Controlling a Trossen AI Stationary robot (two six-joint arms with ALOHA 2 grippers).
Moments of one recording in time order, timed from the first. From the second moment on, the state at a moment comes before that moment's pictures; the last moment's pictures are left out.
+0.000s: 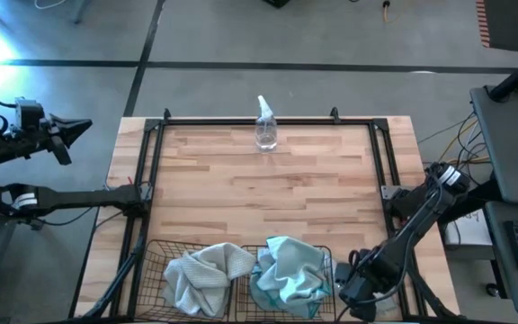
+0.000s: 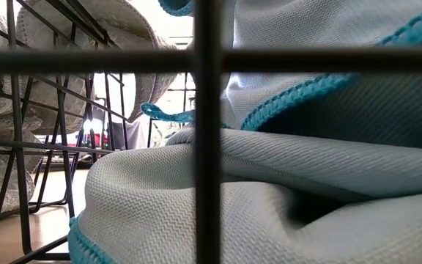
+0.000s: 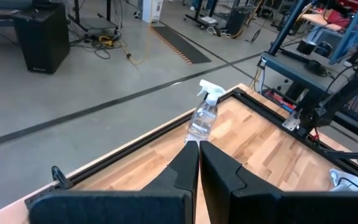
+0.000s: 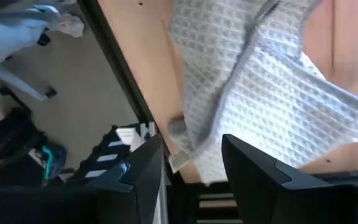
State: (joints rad) left arm 0.38 0.73 1.95 -1.57 -0.29 -0.35; right arm 0.83 1.67 1.29 -1.01 -0.33 1.19
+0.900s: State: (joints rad) left arm 0.38 0.73 1.95 -1.57 -0.27 -0.39; right arm 0.85 1.67 1.01 -0.75 -0.31 1.24
